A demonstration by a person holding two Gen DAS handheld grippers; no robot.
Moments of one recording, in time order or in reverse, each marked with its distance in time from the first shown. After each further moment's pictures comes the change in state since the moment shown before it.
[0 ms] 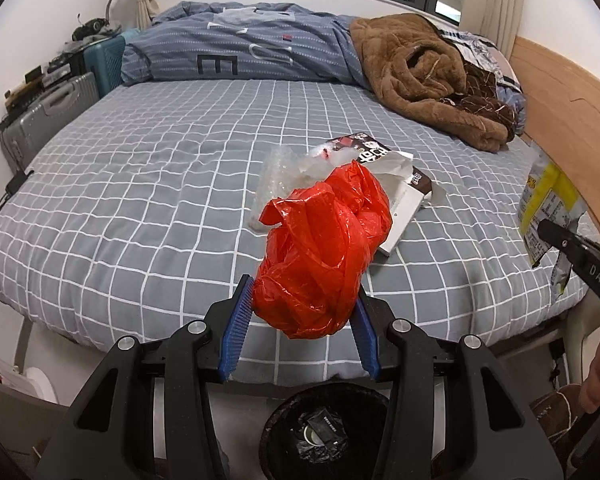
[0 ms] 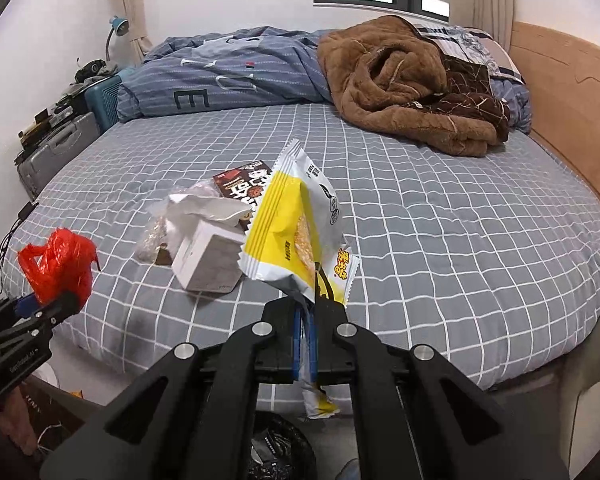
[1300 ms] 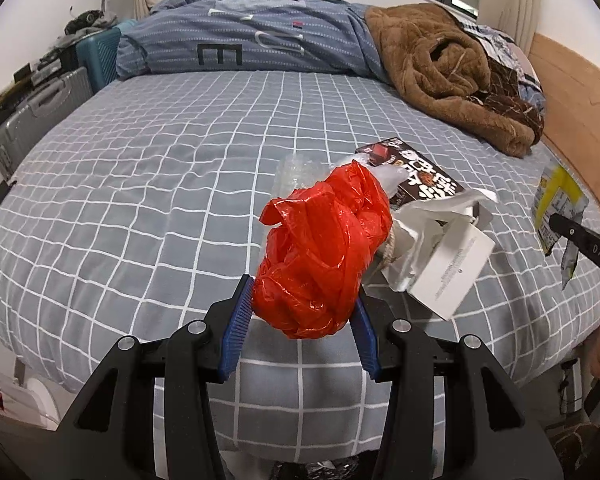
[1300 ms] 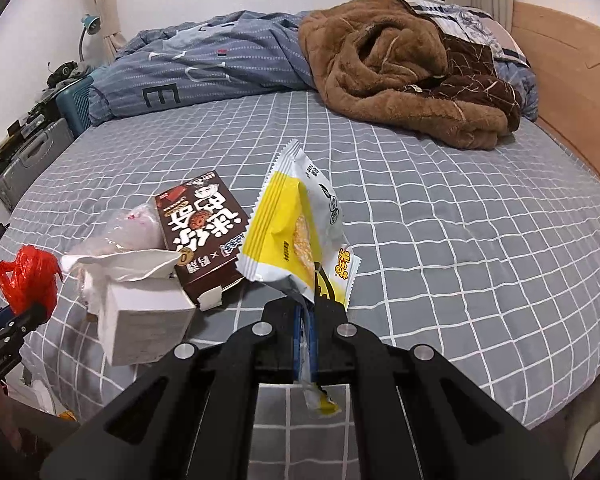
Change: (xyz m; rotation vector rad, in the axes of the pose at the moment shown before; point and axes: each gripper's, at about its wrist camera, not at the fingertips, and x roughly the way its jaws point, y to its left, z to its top) left arm 0.079 0.018 0.046 0.003 0.034 0.026; right arm 0.103 -0.038 0.051 0.034 0.046 -0.019
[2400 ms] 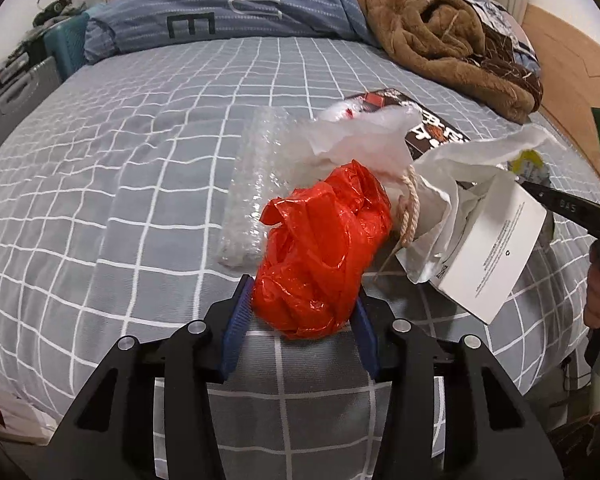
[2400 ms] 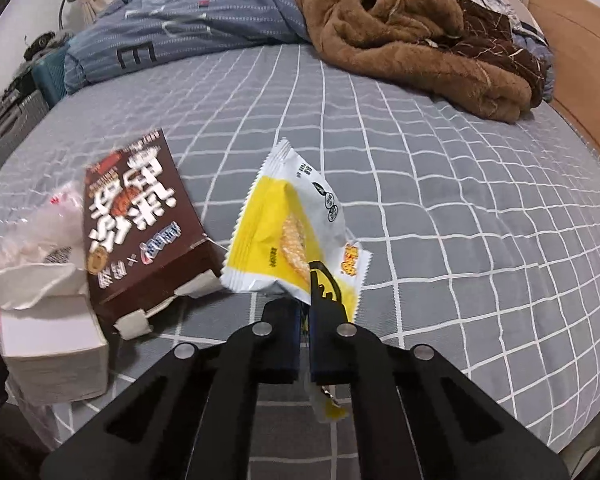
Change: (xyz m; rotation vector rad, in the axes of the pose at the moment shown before) left arm 0.066 -0.007 -0.006 0.042 0.091 -0.039; right arm 0.102 -0.016 0.011 -0.015 0.131 -0.020
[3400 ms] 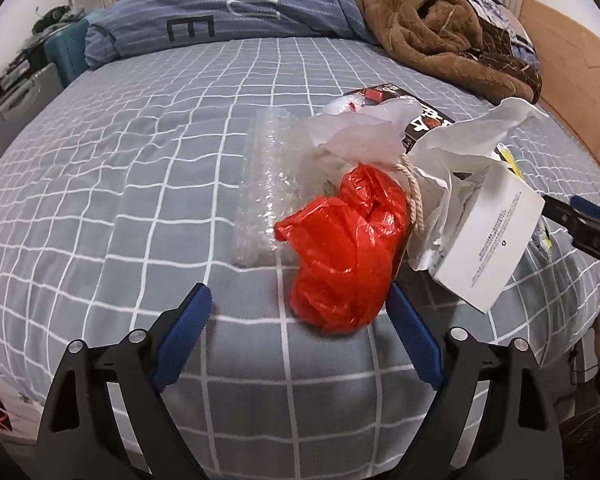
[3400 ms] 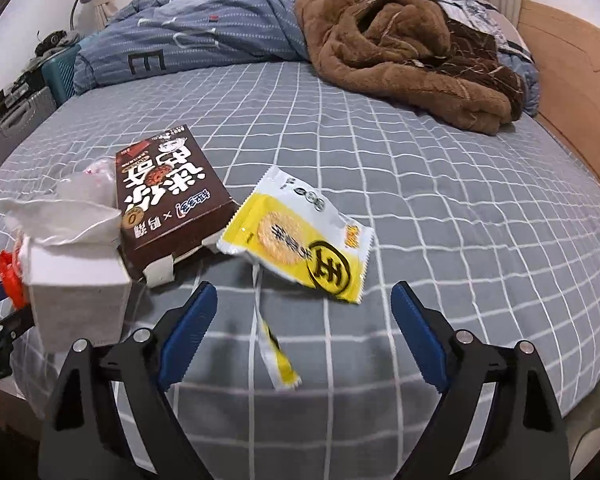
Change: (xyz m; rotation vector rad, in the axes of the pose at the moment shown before) left arm -0.002 -0.004 -0.006 0.031 0.006 0.015; right arm -0.037 0.011 -0.033 -0.035 -0.060 -0.037
